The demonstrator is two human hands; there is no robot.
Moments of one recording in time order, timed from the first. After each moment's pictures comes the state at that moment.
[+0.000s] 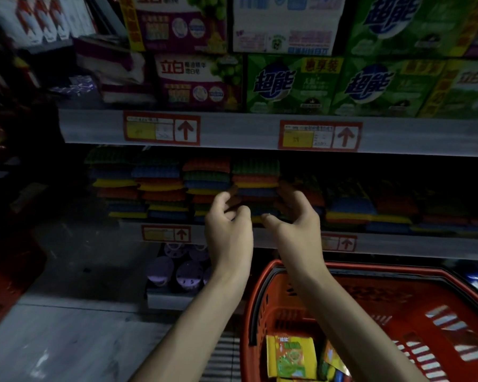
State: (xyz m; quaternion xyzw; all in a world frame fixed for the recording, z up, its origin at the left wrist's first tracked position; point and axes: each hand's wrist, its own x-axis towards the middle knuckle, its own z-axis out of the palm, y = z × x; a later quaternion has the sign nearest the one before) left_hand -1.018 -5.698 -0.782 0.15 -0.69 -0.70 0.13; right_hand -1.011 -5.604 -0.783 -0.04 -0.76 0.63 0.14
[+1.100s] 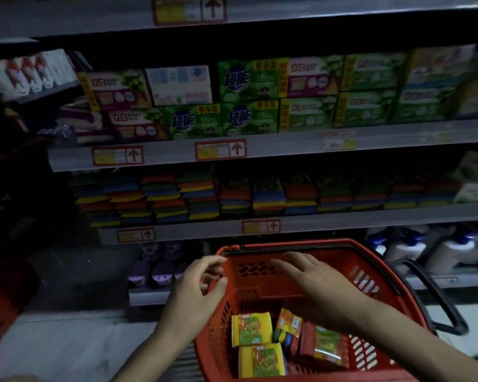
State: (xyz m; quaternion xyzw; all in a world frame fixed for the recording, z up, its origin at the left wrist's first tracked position) left_hand -0.864 -5.684 -0.797 -0.09 -0.87 -0.49 -0.01; right_hand -0.847 -5.420 -0.772 0.18 -0.98 0.11 -0.08
